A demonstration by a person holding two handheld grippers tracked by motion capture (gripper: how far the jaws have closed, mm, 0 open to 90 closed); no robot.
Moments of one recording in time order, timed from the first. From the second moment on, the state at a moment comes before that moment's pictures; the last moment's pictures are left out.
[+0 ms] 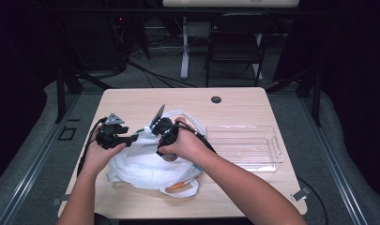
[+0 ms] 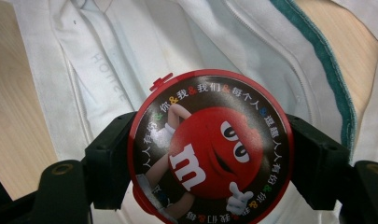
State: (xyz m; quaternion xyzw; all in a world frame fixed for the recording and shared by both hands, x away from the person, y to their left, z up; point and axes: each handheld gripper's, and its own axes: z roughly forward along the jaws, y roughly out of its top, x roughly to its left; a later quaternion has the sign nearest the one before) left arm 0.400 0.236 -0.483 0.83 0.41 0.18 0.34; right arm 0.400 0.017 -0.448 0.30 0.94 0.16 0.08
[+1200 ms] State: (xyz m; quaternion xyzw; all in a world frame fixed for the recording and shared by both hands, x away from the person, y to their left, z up) left arm 0.400 0.237 -0.485 0.83 0.41 0.18 0.34; right arm 0.394 0.017 -0.419 0.28 0.94 0.17 0.08
